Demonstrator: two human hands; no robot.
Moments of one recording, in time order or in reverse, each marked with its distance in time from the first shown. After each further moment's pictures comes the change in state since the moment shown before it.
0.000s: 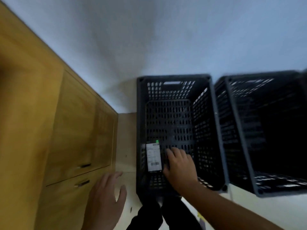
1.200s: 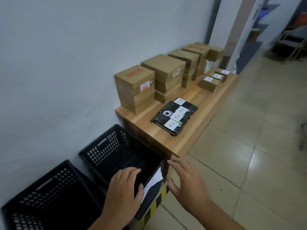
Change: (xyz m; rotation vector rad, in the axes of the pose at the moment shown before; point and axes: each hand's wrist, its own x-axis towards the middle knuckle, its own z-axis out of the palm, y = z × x) left_hand -0.212 0.470 0.046 0.206 -0.060 1.157; right_hand -0.447 0.303 -0.179 0.265 0.828 0.610
